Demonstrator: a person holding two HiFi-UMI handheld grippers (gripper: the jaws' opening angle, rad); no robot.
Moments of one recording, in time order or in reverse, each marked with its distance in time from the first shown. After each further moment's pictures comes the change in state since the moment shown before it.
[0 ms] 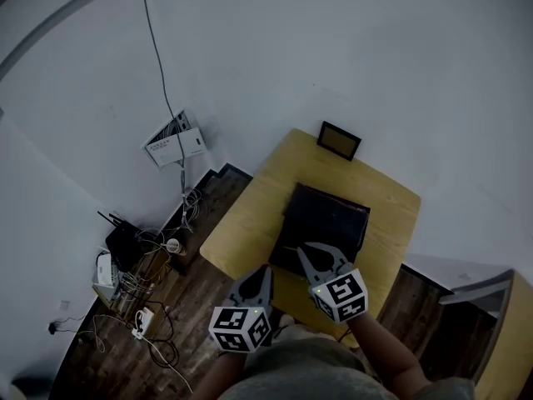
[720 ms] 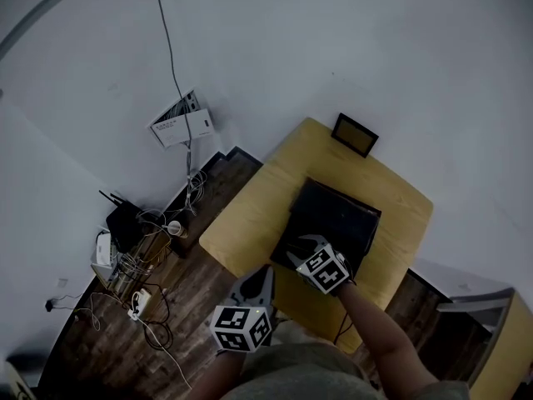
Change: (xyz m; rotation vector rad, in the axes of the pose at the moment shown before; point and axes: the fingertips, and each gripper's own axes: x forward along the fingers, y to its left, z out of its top) left arm 0.019 0.014 -0.025 -0.043 0.037 0.069; right arm 0.091 -0.006 -0.125 -0.146 0.439 0.246
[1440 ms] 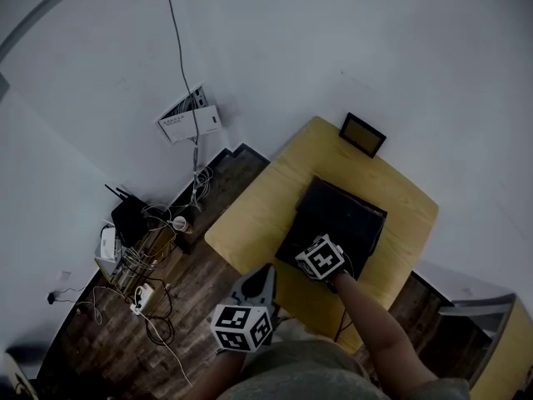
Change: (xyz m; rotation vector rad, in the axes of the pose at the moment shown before) left arm -0.007 0.004 0.003 -0.001 -0.003 0.018; right arm 0.026 -0.005 -0.025 0.110 0.201 0.045
